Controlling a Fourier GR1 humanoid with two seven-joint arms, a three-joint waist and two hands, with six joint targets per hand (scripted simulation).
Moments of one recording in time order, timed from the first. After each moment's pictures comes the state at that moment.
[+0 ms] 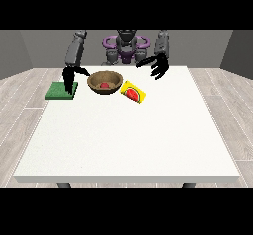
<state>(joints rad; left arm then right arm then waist) -0.61 0.01 0.04 -1.12 -0.41 0.26 -0.20 -0.52 -0.27 -0.30 -0.72 -0.22 0.24 -0.36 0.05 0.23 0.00</state>
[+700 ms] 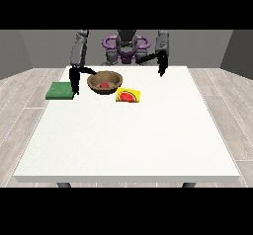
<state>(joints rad) -0.58 0.01 0.05 -1.08 -0.30 0.20 -0.23 -0.47 -0.20 -0.26 -0.63 -0.20 0.23 -0.41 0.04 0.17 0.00</state>
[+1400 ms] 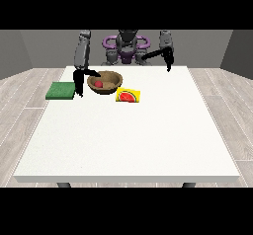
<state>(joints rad) -0.61 0.02 0.00 -1.17 -0.30 0.14 -0.19 -0.42 -0.18 -0.30 -0.68 -0.23 0.19 -0.45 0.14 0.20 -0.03</state>
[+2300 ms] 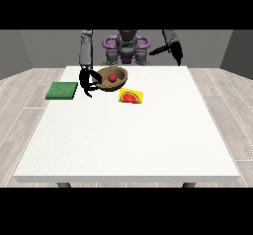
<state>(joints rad) -0.56 0.09 0.06 -1.17 -0.25 0.08 -0.19 -0.49 -0.15 -0.22 -0.62 -0.13 -0.07 -0.29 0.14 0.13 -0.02</state>
